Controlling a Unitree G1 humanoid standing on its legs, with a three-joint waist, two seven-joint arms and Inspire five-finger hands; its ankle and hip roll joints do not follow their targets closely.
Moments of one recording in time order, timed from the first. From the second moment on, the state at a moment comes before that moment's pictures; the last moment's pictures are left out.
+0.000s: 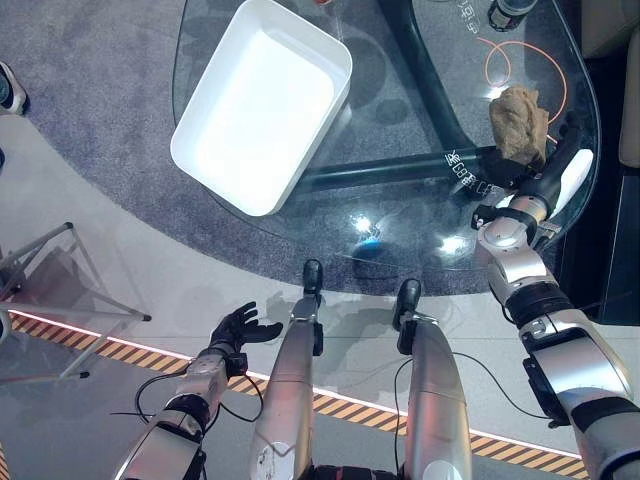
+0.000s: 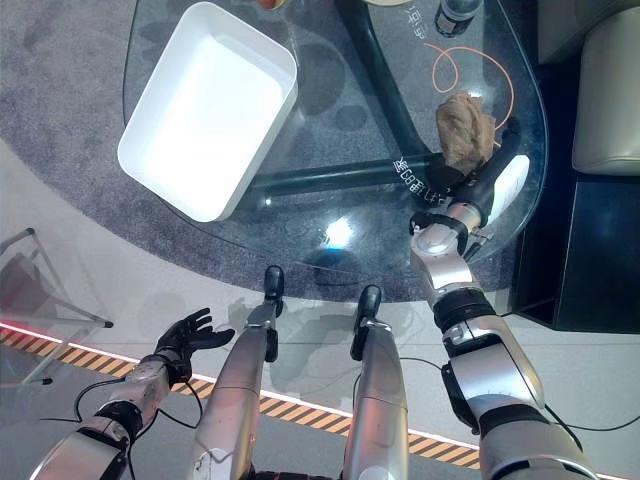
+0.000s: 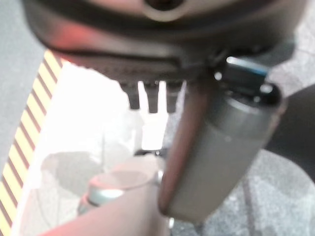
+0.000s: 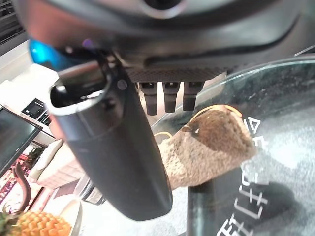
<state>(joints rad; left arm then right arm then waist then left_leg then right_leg) -0.42 0.36 -0.31 1.11 -0.58 -0.09 -0.02 -0.94 -0.51 0.32 0.87 0.35 -0.07 -0.89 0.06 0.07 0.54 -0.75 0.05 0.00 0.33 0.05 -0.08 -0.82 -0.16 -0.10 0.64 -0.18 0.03</state>
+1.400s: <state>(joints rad) -0.43 0.36 -0.34 1.11 -0.58 -0.05 -0.06 -1.08 -0.56 0.42 1.14 0.31 0.15 -0.69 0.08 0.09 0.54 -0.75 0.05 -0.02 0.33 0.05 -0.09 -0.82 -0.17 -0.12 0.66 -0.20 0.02</state>
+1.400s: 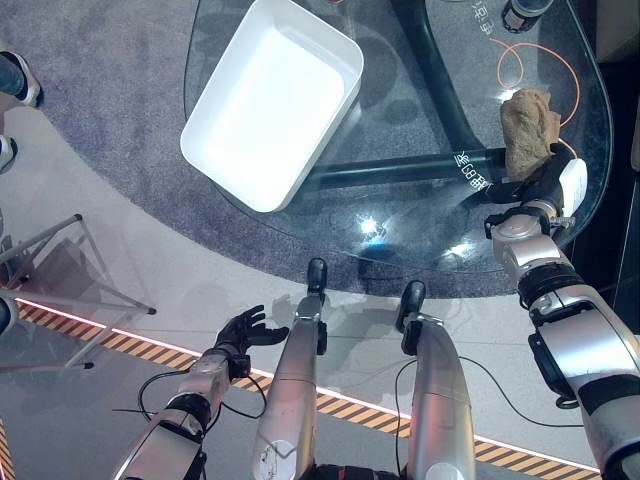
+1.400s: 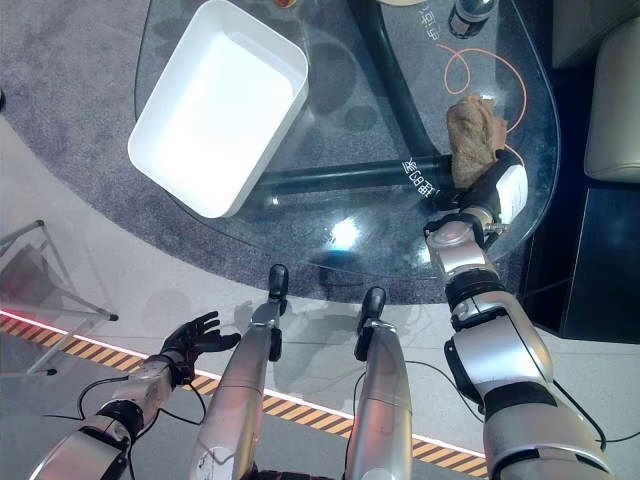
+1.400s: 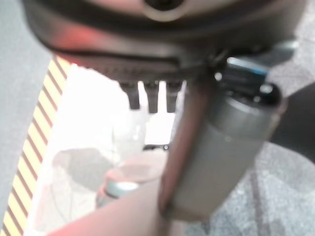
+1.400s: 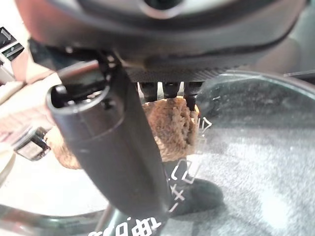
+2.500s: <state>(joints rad) -0.43 0.36 -0.32 1.09 -0.70 -0.06 -0.04 -1.11 -0.59 0.44 1.18 0.31 0.16 -0.66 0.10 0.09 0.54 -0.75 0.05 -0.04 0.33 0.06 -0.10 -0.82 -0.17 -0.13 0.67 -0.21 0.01</state>
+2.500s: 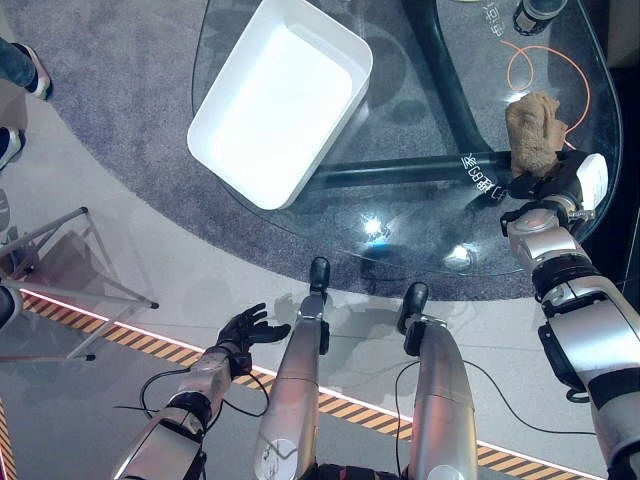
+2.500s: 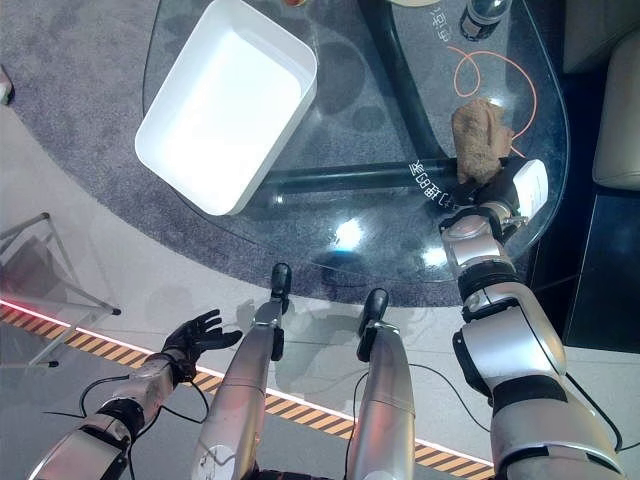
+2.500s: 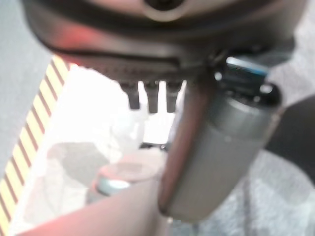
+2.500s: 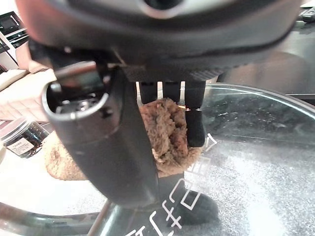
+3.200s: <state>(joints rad) -0.57 0.37 -0.13 0.85 -1.01 -0.23 0.27 -0.98 -0.59 0.43 0.90 0.31 0.13 -0.74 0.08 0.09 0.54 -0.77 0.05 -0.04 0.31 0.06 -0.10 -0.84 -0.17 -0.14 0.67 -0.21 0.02</state>
